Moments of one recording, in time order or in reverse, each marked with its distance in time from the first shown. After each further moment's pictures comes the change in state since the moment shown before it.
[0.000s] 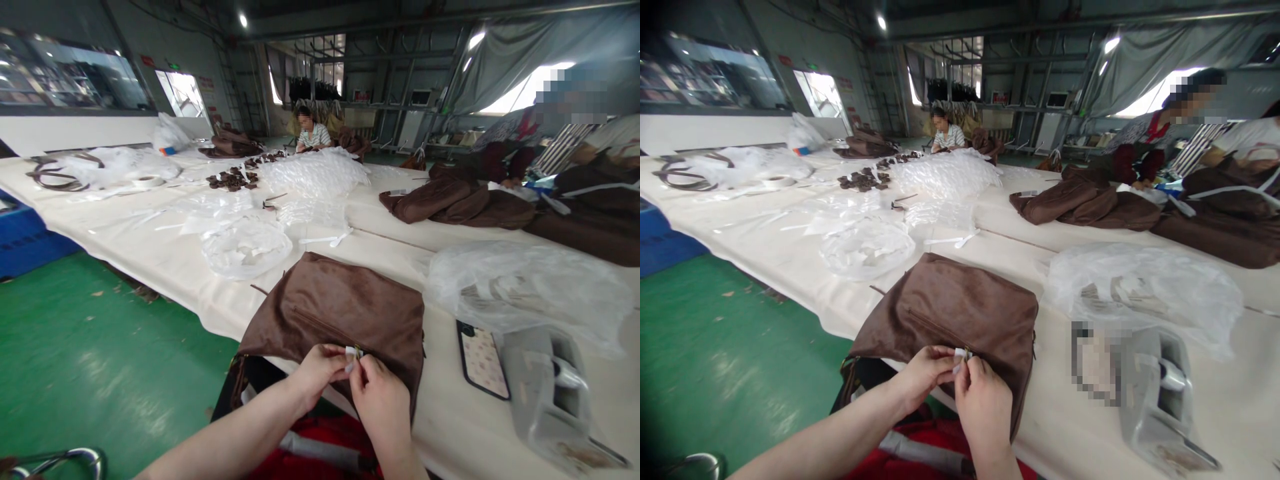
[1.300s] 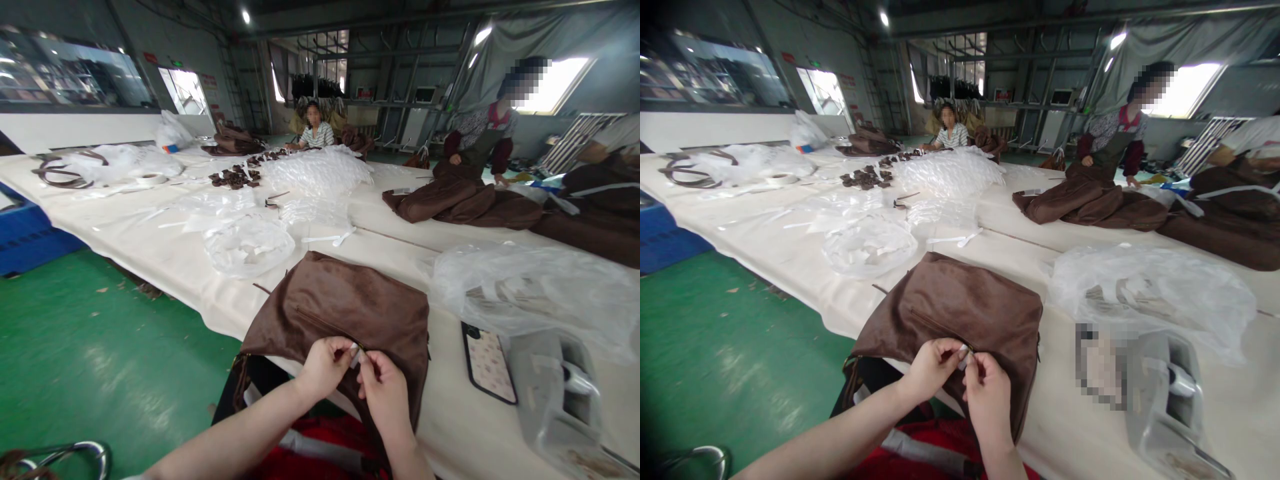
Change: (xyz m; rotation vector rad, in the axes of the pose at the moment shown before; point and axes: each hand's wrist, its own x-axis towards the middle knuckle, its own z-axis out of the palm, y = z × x) left_hand 0.009 0.003 -0.007 0.808 0.008 0.518; right_hand 0.007 0.002 0.009 0.836 -0.186 0.521
